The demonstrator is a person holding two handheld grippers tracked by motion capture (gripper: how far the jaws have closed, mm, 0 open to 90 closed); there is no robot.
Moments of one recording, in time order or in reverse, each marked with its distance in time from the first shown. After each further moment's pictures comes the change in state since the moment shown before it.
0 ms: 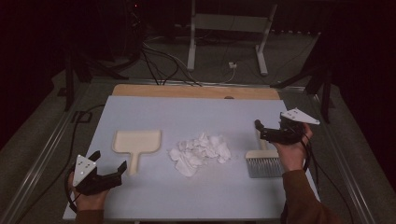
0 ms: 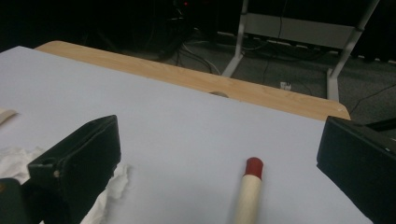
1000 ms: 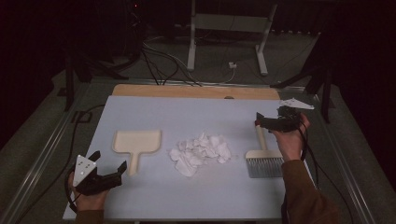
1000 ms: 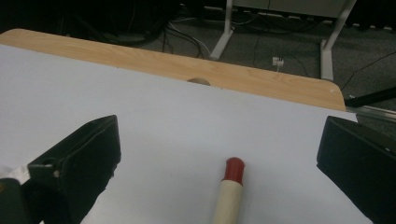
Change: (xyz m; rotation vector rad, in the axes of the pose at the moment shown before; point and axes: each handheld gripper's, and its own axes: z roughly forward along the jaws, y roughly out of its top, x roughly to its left) left arm 0.000 0.000 0.000 0.000 0.002 0.003; right arm -0.027 0.009 0.041 0.103 -0.040 0.055
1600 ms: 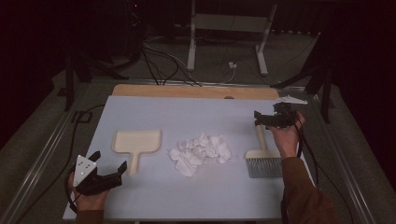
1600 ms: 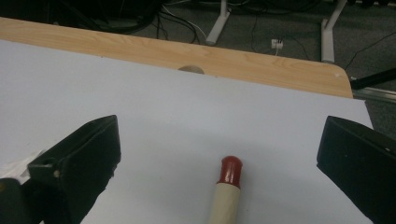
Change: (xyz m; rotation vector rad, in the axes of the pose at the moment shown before) left arm 0.000 0.000 0.000 0.001 0.000 -0.004; right arm -0.007 0.001 0.028 0.070 -0.015 0.029
